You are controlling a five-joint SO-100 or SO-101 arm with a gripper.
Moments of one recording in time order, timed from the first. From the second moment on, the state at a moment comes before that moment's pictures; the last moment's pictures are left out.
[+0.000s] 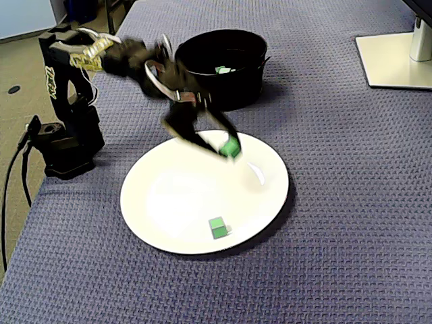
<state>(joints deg) 24.3 88.4 89.6 40.3 -48.3</state>
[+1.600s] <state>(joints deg) 6.4 75.8 46.7 88.6 -27.6</state>
